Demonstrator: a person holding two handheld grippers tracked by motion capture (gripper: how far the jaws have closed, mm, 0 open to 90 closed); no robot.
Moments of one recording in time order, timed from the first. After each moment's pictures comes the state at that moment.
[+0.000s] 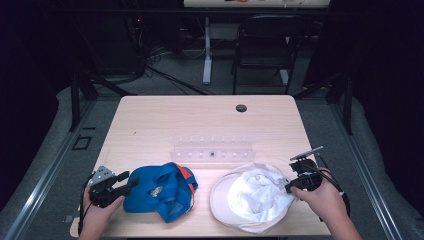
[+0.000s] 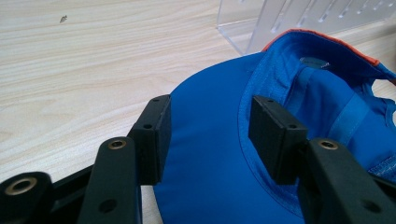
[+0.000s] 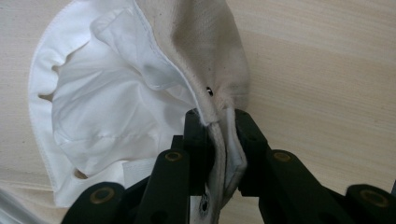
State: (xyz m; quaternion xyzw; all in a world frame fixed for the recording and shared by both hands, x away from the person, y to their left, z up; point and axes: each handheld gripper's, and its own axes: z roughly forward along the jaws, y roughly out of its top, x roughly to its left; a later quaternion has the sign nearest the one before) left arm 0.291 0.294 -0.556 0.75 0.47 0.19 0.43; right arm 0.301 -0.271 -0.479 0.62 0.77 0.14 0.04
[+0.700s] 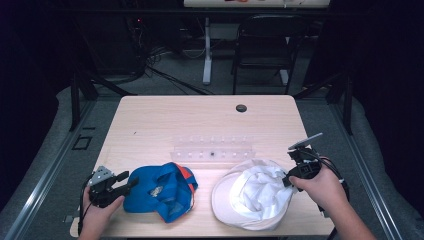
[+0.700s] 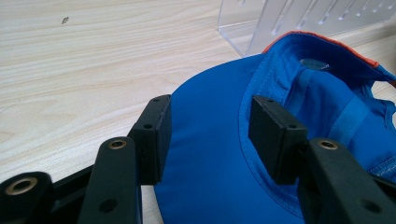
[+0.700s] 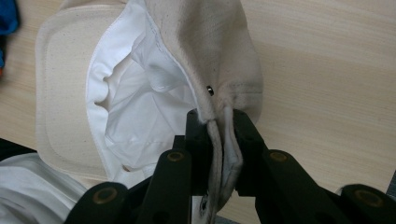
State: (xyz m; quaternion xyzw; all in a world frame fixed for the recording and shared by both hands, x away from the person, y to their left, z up) left arm 0.291 0.295 -0.555 0.75 0.47 0.18 0.43; right arm 0.315 -0.261 -0.445 0.63 0.76 0.14 -0.01
